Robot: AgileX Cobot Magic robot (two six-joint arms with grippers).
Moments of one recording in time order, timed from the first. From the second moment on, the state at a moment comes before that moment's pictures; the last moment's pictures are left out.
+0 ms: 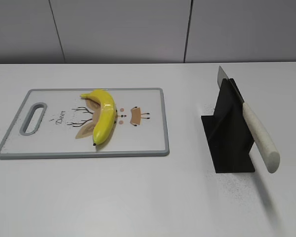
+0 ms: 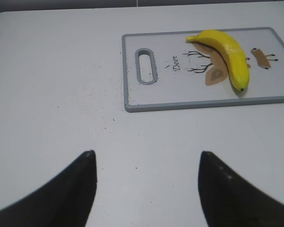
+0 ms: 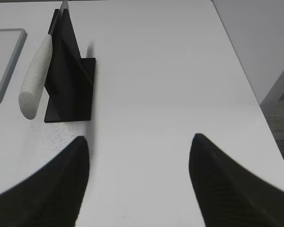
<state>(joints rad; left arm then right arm) 0.04 -0.01 -0.47 -0.14 1.08 0.23 -0.03 -0.01 -0.50 0.01 1.05 0.02</state>
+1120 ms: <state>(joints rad) 0.04 -0.01 -0.47 -0.14 1.08 0.23 -0.03 -0.01 -0.50 0.01 1.05 0.02</state>
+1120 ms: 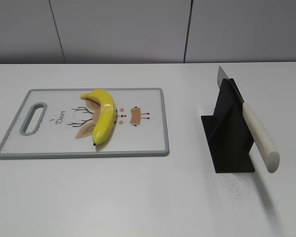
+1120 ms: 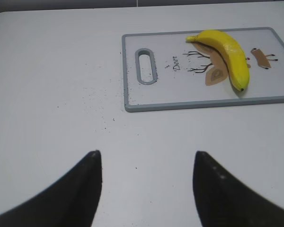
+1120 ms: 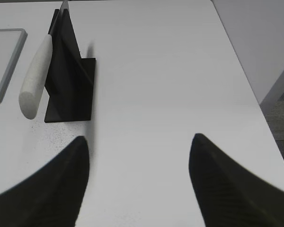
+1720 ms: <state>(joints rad) 0.04 -0.01 -0.47 -0.14 1.08 0.23 -0.03 0.06 -0.51 0.01 1.05 0.02</state>
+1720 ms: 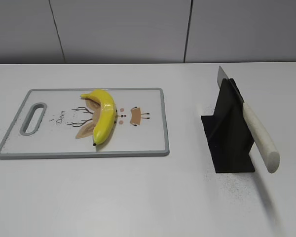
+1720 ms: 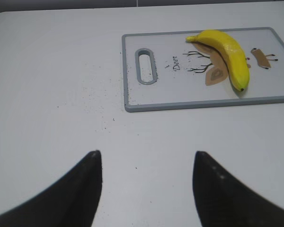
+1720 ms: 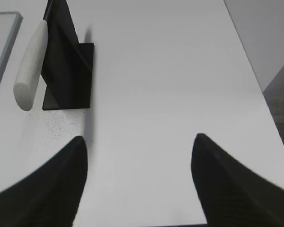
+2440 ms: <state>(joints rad) 0.04 -0.01 -0.47 -0.14 1.08 0.23 0.11 0.60 -0.76 0.12 1.05 0.01</state>
